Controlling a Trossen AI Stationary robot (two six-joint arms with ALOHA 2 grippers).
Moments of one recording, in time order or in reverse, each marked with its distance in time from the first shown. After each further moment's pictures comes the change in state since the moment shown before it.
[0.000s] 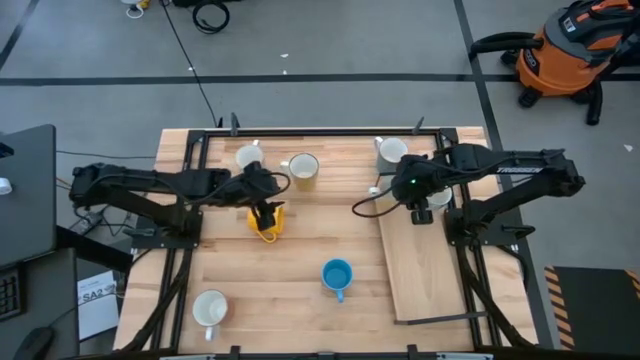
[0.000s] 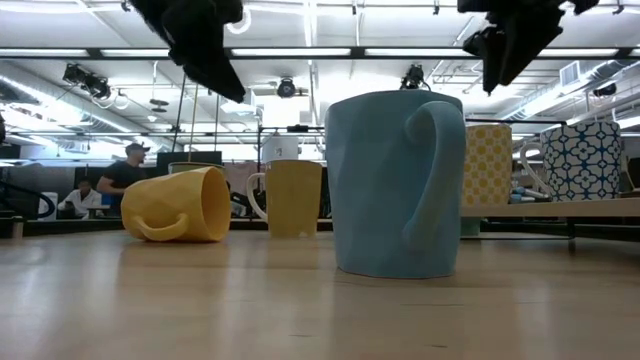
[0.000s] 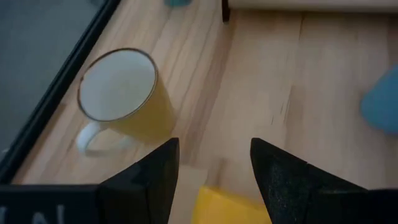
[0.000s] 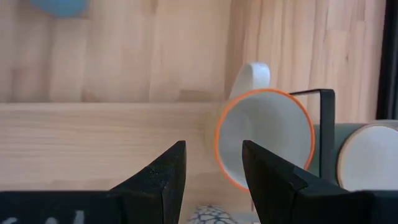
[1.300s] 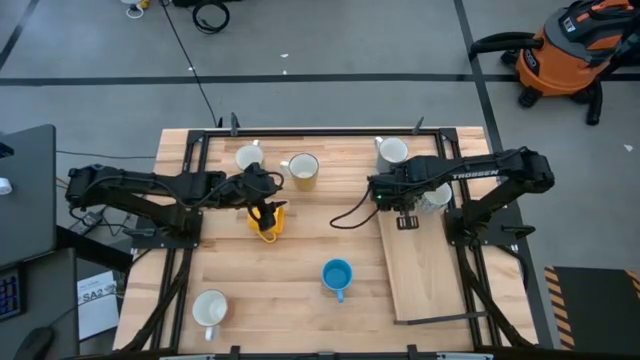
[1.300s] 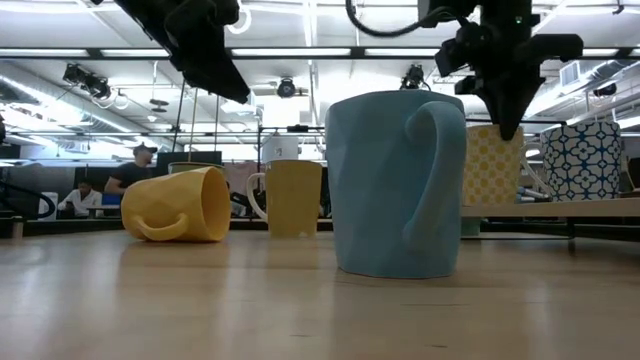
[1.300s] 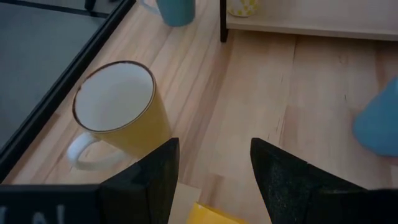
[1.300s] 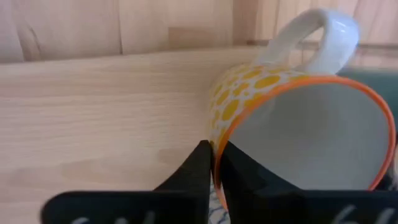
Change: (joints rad) left arm 0.000 -0.034 -0.080 0.136 -0.001 -0.009; right arm -0.002 0.269 0.000 -0.096 0.038 0.099
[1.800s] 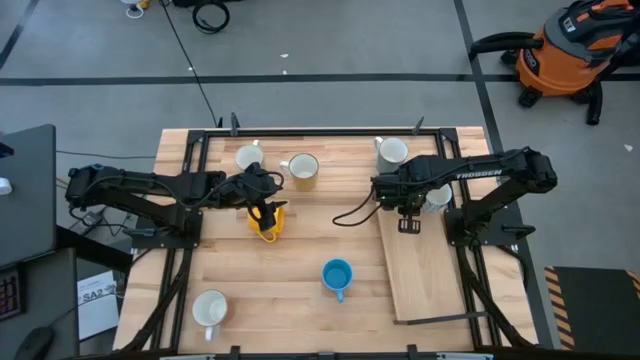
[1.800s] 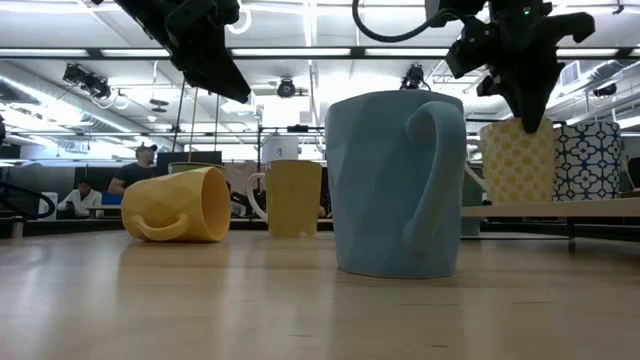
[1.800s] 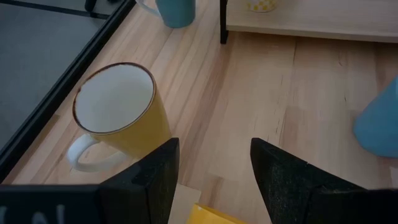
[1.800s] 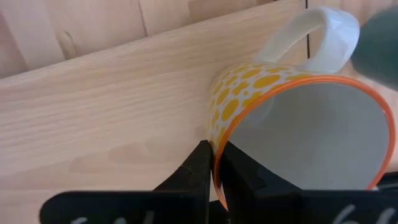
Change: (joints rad) left arm 0.000 0.000 0.000 0.006 0.000 0.000; right arm 0.001 -0.022 -0.001 -0.068 -0.109 0.197
